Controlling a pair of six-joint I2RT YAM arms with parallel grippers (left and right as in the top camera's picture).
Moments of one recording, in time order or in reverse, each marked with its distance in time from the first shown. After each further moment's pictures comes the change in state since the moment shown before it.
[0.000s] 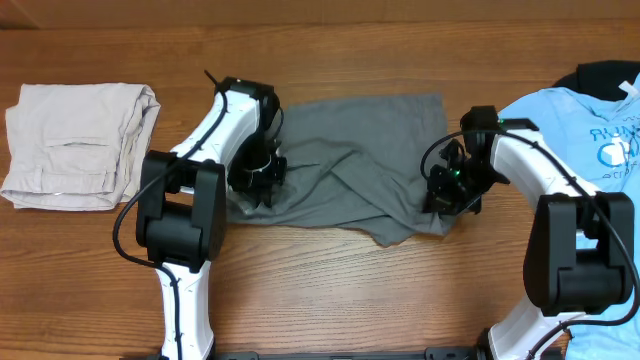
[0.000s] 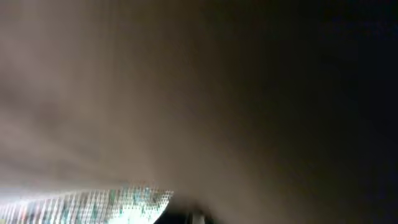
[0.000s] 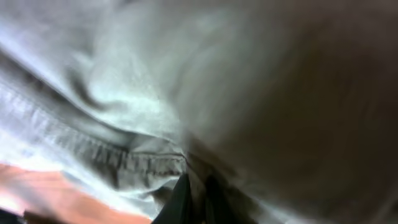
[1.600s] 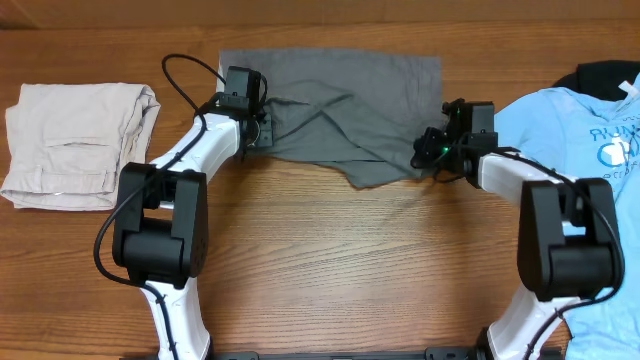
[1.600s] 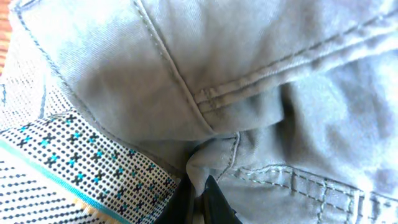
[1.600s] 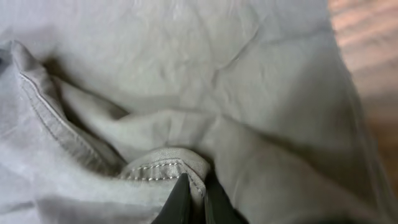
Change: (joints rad) left arm 0.068 -0.117 -0.251 0.916 -0.240 -0.083; right arm 0.008 0.079 -0.169 1.013 0.057 0.165
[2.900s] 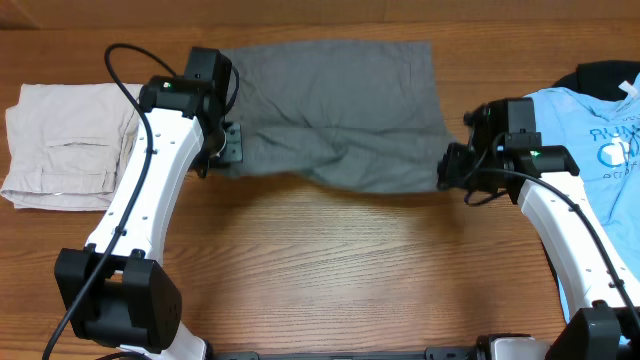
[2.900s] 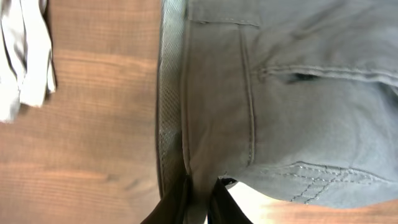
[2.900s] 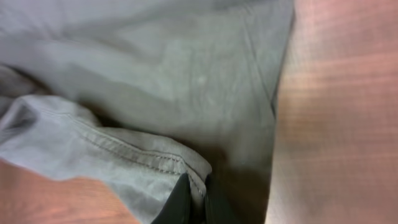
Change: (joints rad) left arm 0.027 -0.343 0.169 -0.817 -0.043 -0.032; right arm -0.001 -0.475 0.072 -0.799 0.052 -0.127
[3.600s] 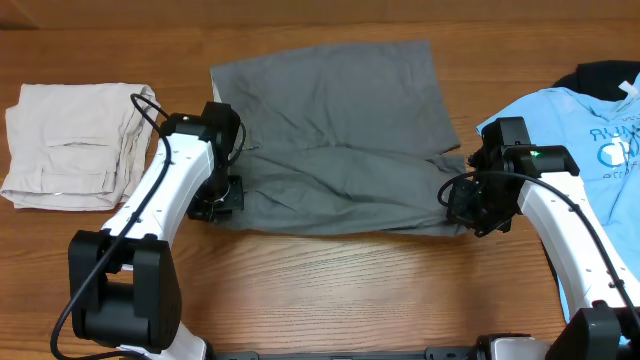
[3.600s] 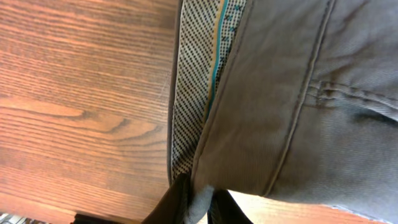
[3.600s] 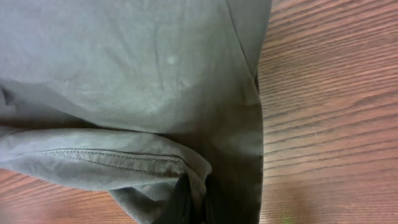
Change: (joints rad) left arm 0.000 0.000 -0.303 0.010 0.003 -0.057; right arm 0.000 0.000 -0.002 -0.338 0.103 0.044
